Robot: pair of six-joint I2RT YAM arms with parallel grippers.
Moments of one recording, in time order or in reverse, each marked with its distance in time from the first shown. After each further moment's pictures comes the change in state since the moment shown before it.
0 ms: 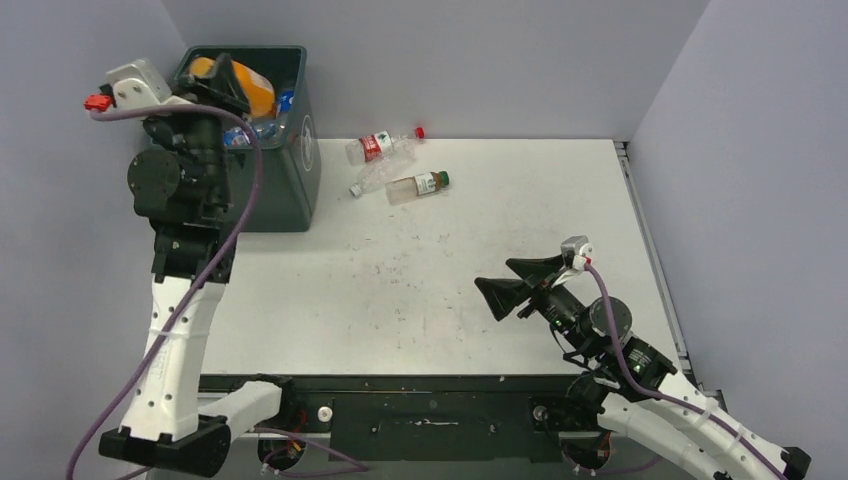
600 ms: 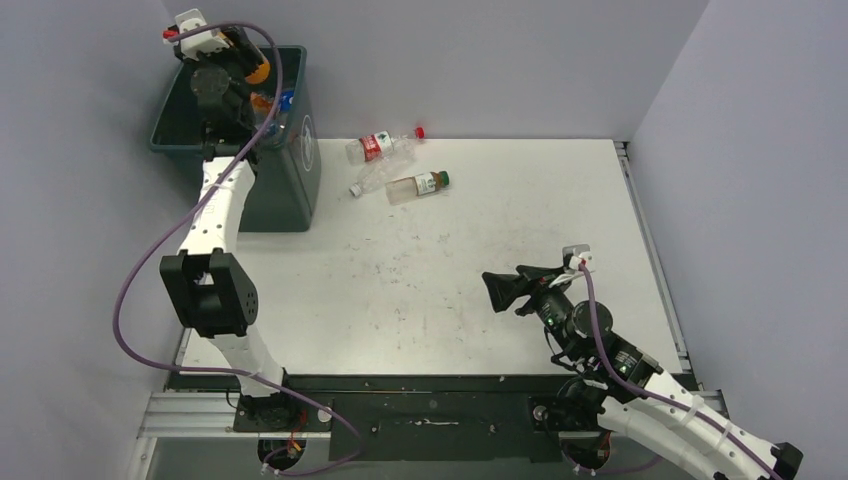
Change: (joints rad) left arm 0.280 0.707 0.310 0.324 0.037 0.020; right arm 0.000 -0.006 -0.147 0.008 0.242 0.101
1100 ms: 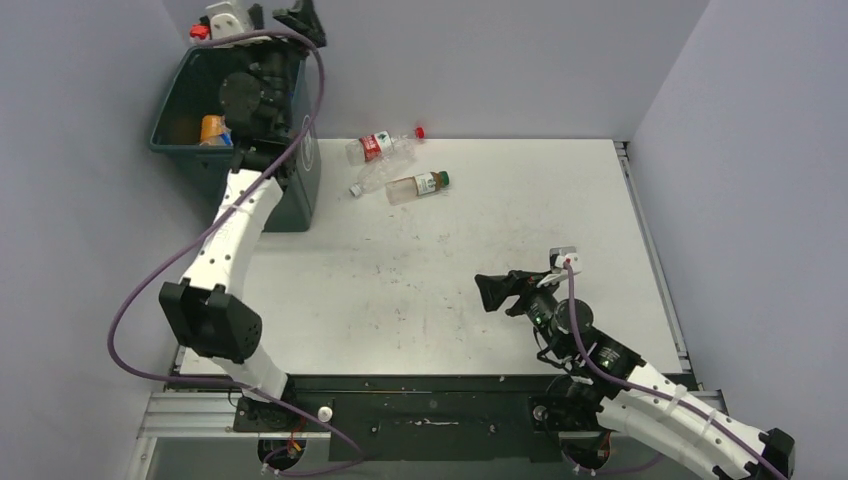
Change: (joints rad) left arm -0.158 -0.067 0.019 0.135 0.016 -0.061; right arm 0.000 0.078 -0.058 0.082 0.018 0.041
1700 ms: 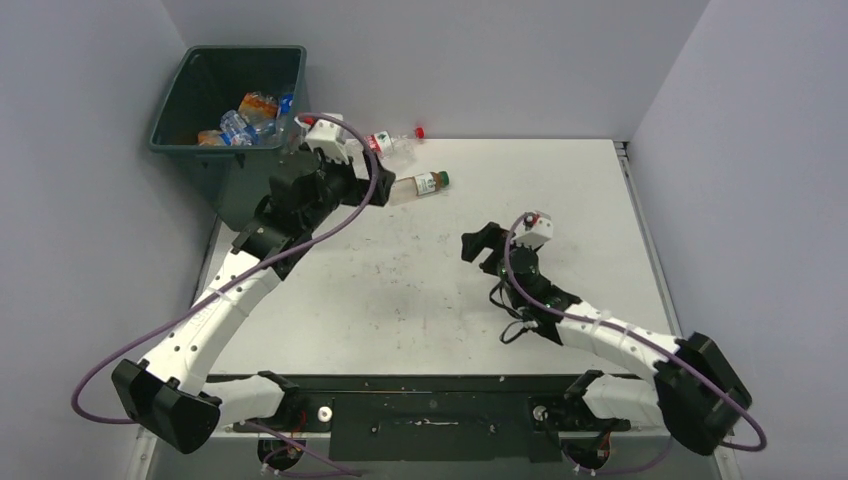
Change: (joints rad) left arm -0.352 -0.498 -0.498 -0.723 0.185 -0.042; right arm -0.142 0.567 0.093 0.314 0.102 0.178
